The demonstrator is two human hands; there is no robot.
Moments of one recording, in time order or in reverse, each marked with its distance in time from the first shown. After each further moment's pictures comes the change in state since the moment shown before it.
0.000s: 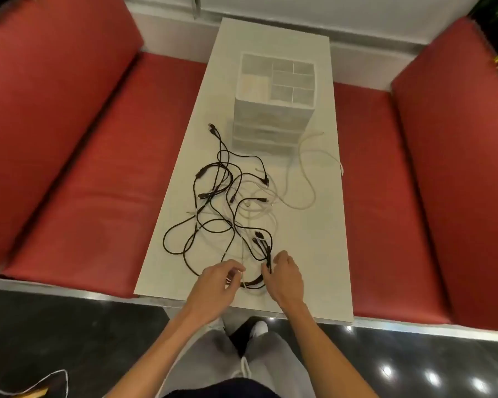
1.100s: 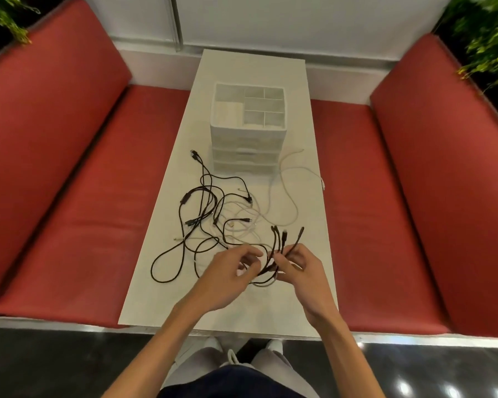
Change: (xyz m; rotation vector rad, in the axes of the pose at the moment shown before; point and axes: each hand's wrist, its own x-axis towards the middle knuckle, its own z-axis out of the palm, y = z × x) left_hand 0.049 0.112 -0.025 -0.087 -0.108 0.102; right_hand -0.032 -0.023 -0.163 1.000 -0.073 -0.053
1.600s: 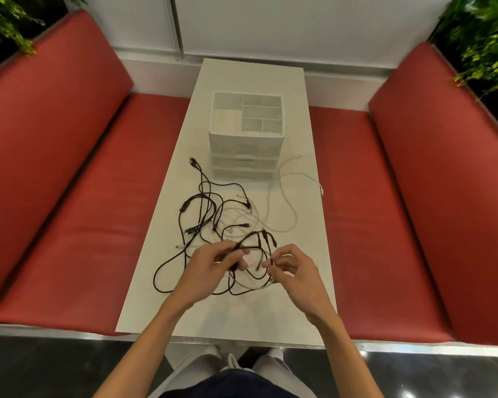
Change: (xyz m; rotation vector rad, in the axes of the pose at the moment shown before) left_hand 0.012 -0.014 -0.021 -0.292 0.094 -0.006; right_hand 0.011 -0.002 -0.005 -0.159 -0.118 -0.082
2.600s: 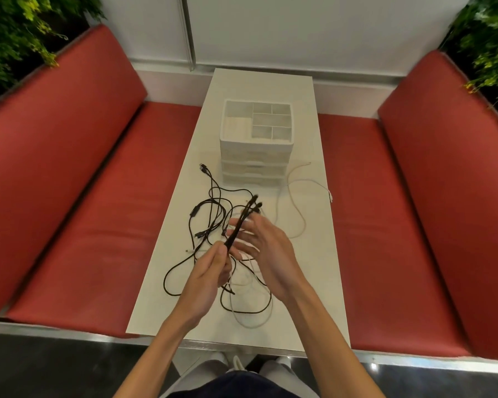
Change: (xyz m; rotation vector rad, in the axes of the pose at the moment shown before) left_hand -0.035 0.017 -0.001 -0.322 0.179 -0.035; right_hand 0.024 -0.081 0.064 0.551 -0.185 0.022
